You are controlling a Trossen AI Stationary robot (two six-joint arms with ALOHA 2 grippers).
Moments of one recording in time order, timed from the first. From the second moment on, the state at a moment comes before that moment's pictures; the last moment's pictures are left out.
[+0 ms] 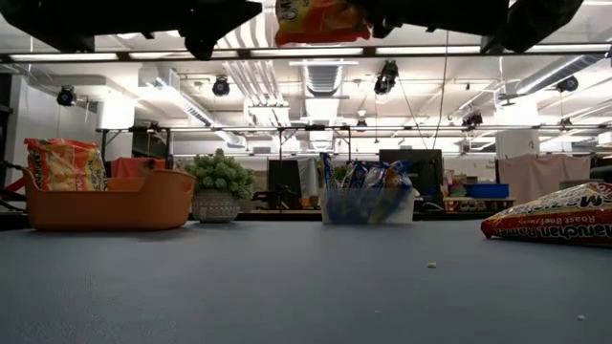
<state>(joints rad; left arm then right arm) -0.13 1.16 0.48 0.84 -0.20 0.06 0.04 1.42 0.68 0.98 0.02 -0.33</state>
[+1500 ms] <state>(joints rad) -0.12 1.36 0.66 0.80 -0.31 0.11 0.04 1.41 0.70 0.91 0.03 -0.25</state>
